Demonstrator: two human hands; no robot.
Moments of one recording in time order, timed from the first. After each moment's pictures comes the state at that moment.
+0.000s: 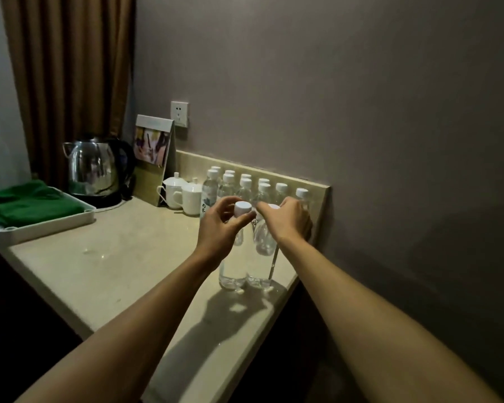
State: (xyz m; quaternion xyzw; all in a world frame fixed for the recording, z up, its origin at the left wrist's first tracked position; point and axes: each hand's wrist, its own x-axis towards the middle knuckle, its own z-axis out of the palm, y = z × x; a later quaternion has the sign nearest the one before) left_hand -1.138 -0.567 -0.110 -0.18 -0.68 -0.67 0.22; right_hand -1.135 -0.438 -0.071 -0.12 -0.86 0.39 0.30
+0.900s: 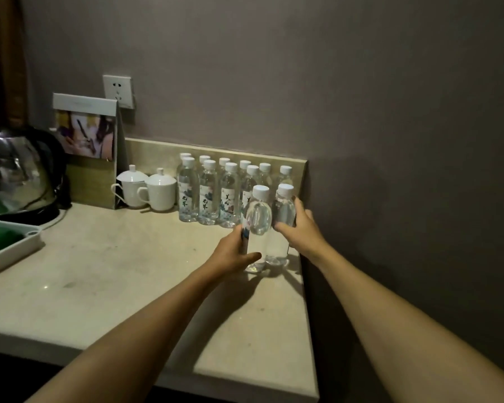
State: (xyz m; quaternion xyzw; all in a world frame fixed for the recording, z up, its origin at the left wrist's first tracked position) left_hand -1.176 -0.625 -0.169 -0.35 -0.80 -0.48 -0.04; right_hand -1.096 -0.473 -0.116 -0.16 -0.87 0.41 0.23
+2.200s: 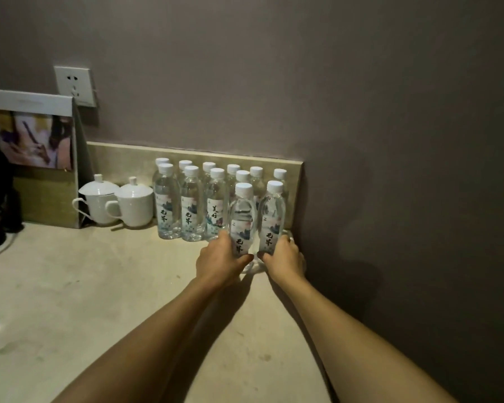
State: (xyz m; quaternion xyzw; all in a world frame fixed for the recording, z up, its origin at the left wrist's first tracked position) left_hand -1.242 -0.590 -0.177 -0.26 -0.90 -0.33 0.08; right_hand -1.174 -0.470 -0.169 -0.34 -0.89 0.24 0.21
